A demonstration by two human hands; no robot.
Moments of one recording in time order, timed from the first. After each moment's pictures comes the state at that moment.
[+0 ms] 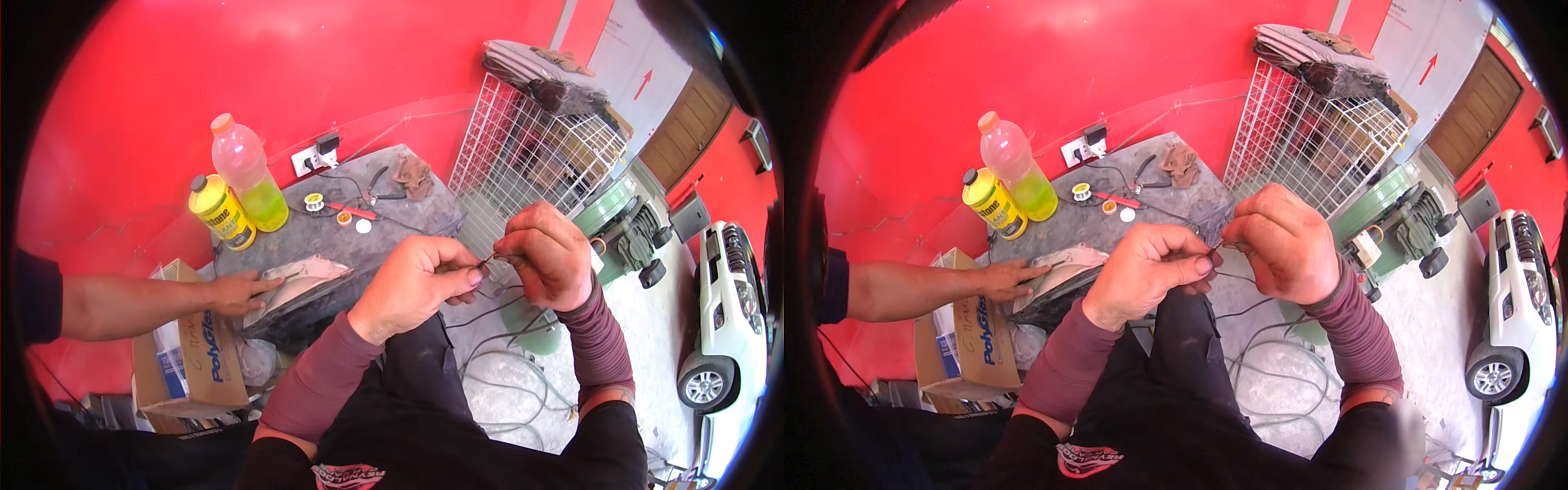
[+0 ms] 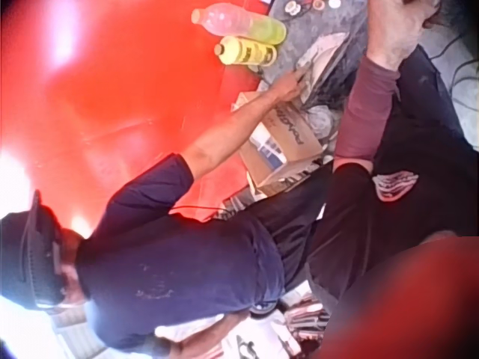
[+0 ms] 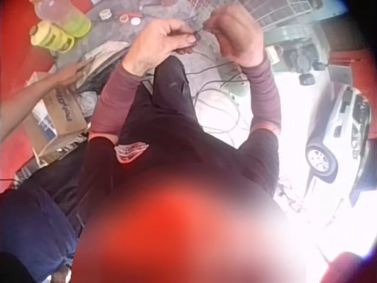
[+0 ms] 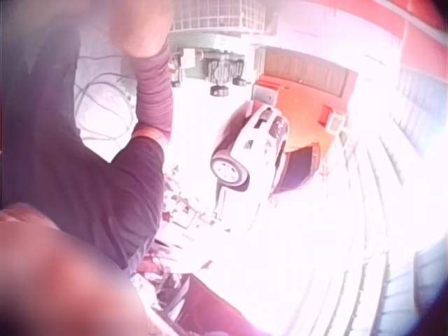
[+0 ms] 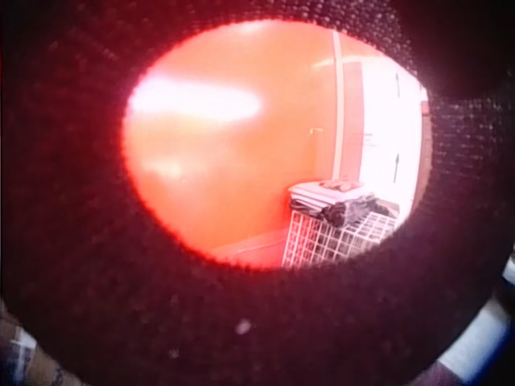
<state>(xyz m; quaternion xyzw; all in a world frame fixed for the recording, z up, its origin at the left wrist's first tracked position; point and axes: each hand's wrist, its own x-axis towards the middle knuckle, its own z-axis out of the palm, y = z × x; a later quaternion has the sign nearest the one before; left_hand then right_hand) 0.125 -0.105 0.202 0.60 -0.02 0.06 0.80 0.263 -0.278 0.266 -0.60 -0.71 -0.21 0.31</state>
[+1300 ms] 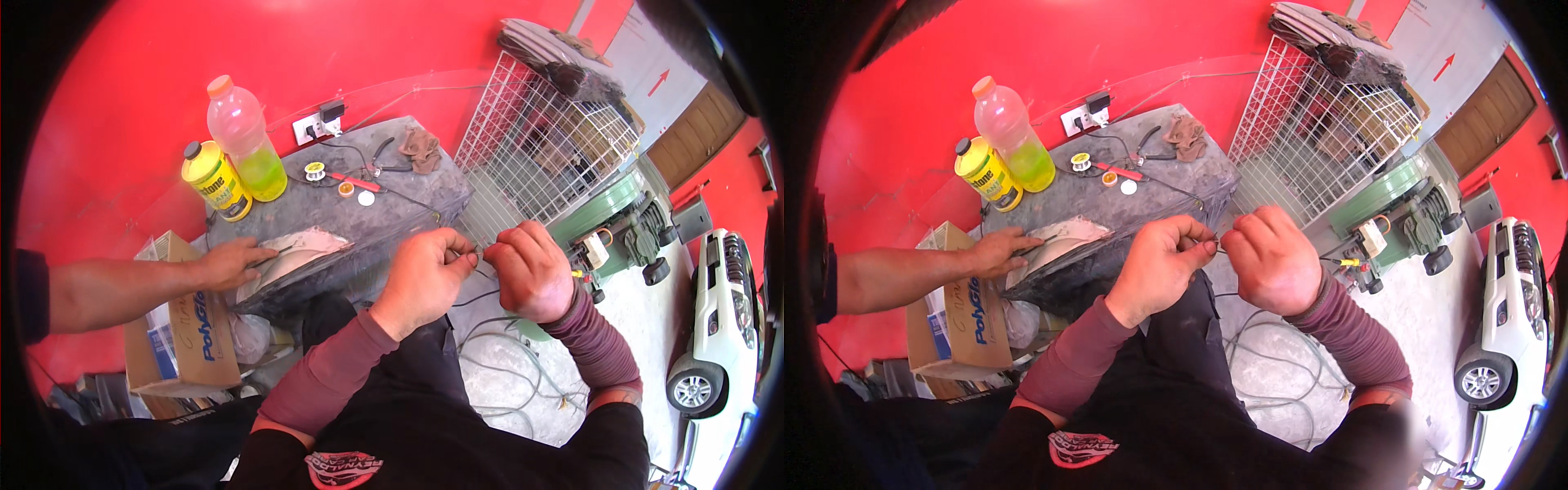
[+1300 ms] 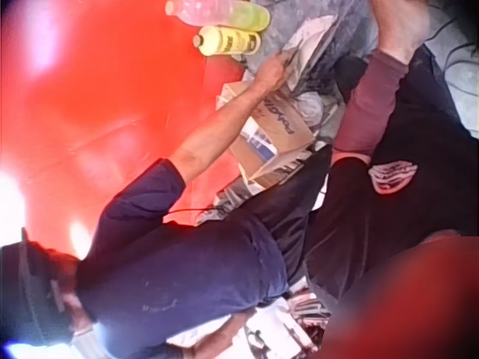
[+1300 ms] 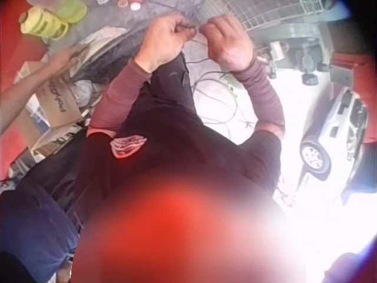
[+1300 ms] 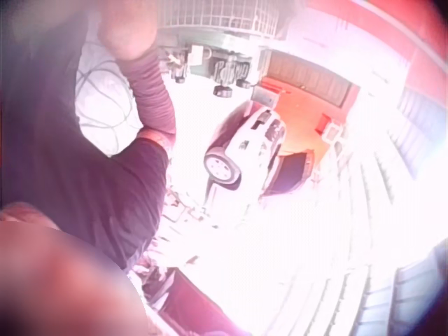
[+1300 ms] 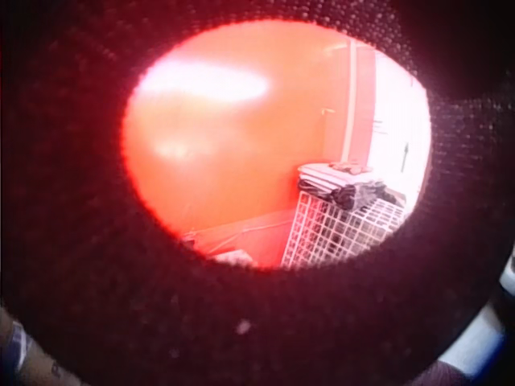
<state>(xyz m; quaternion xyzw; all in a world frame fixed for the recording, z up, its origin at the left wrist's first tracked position) 0.128 -0.124 0.167 0.72 0.14 0.16 0.66 0.248 -0.273 0.214 -0.65 -0.70 -0.25 0.16</state>
